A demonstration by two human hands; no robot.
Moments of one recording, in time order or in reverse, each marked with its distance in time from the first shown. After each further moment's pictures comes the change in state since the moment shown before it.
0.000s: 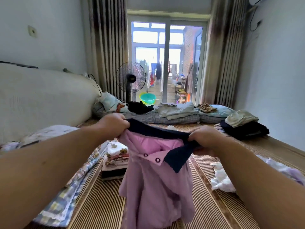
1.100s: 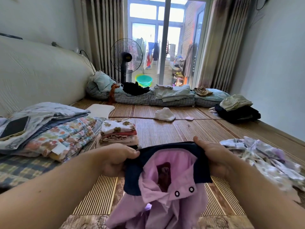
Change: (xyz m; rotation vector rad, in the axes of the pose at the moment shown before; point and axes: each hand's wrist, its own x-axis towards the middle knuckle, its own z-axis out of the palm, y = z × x) left_hand -0.068 -0.030 0.112 -0.980 -0.748 -0.445; right_hand -0.040 0.099 -0.005 0.535 -0.237 0.245
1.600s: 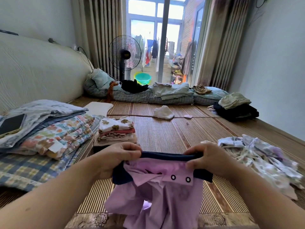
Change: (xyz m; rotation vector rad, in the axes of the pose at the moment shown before) left_hand -0.002 -0.016 -0.001 -0.149 -0.083 0.241; right_hand -0.016 0.006 -0.011 -0.939 -0.034 -0.438
